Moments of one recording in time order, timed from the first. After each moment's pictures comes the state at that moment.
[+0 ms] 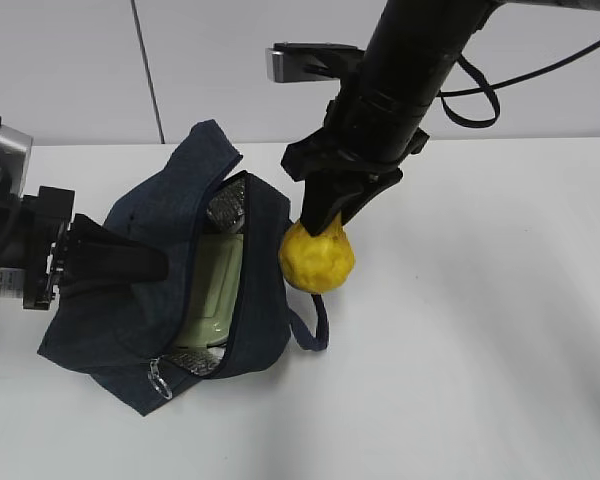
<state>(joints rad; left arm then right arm) -0.03 1.58 -0.66 -1.48 1.08 1.12 0.43 1.96 -1.74 0.32 1.22 -0.29</state>
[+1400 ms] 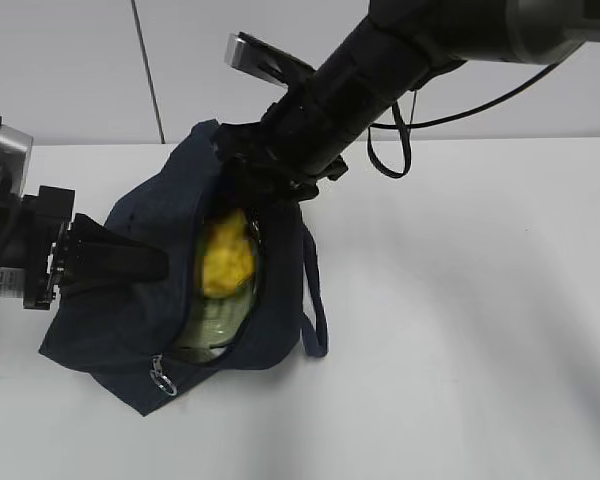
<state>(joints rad) -0.03 1.58 -0.66 -1.48 1.08 1.12 0.43 2.06 -1.74 0.74 1.03 -0.44</state>
